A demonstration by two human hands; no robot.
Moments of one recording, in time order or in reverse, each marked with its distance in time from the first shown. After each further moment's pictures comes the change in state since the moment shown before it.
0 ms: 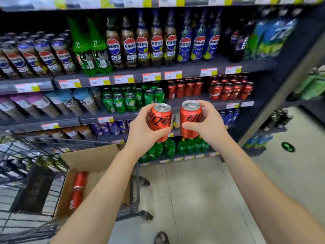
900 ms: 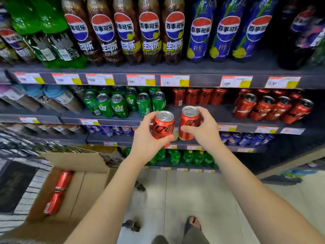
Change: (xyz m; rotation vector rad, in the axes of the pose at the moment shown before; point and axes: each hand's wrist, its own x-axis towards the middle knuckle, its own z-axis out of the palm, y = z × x) left_hand 0.176 -0.099 0.148 0.056 0.132 -0.205; right_hand 0.269 0.164 0.021 -0.033 -0.143 0.008
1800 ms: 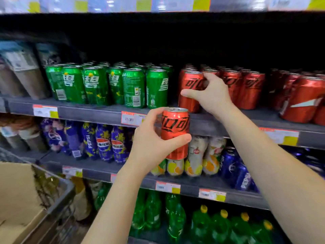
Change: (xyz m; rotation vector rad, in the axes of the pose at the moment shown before) left_hand 0.068 -0.199 0.153 -0.139 0.293 0.413; right_hand 0.179 0.135 0.081 -0.152 0.232 -0.572
